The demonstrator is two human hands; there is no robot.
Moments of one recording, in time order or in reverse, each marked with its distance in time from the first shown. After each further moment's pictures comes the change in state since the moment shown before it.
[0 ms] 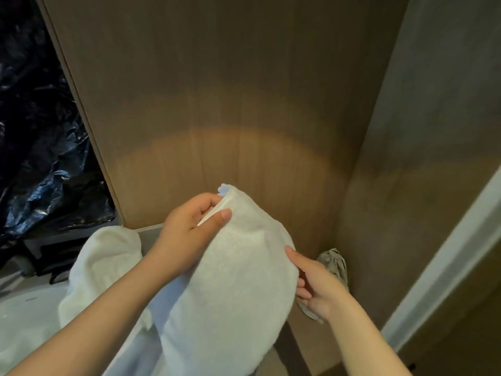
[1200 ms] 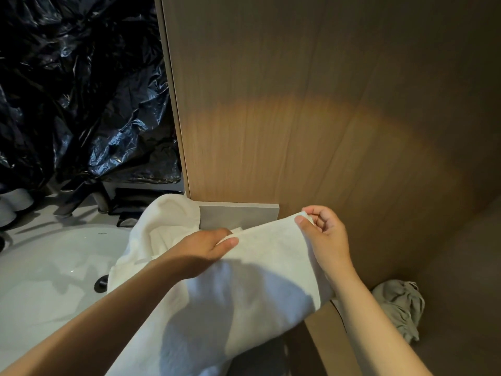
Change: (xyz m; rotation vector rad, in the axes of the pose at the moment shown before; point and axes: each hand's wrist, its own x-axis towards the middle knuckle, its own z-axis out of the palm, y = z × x) left_hand 0.010 -0.193 -0.059 0.508 -0.308 -0.458; right_hand 0.172 -0.013 0.100 -0.424 0.029 -0.587
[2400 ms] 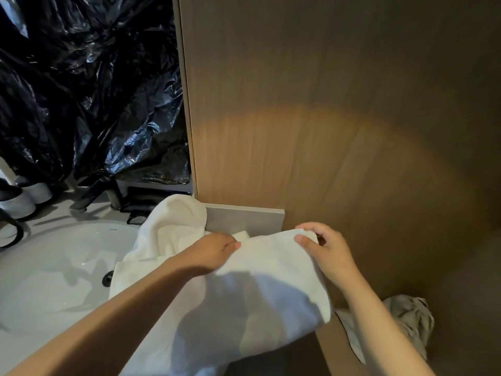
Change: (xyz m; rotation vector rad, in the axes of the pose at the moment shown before) left_hand 0.015 0.002 0.015 0.049 -0.005 -0.118; right_hand 0.014 0.019 -0.020 -0.276 -0.290 -0.019
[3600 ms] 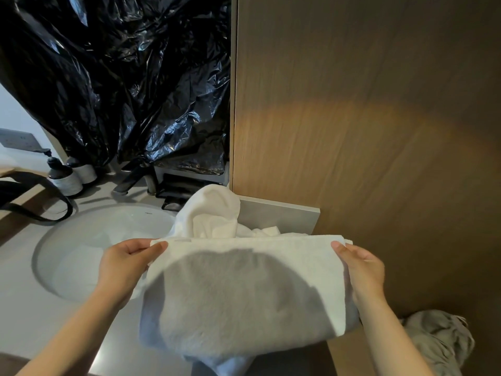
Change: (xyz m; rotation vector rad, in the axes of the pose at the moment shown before) left_hand -0.129 -0.112 -0.025 -0.869 0.755 -0.553; right_hand -0.010 0.017 0.036 0.437 0.366 0.458
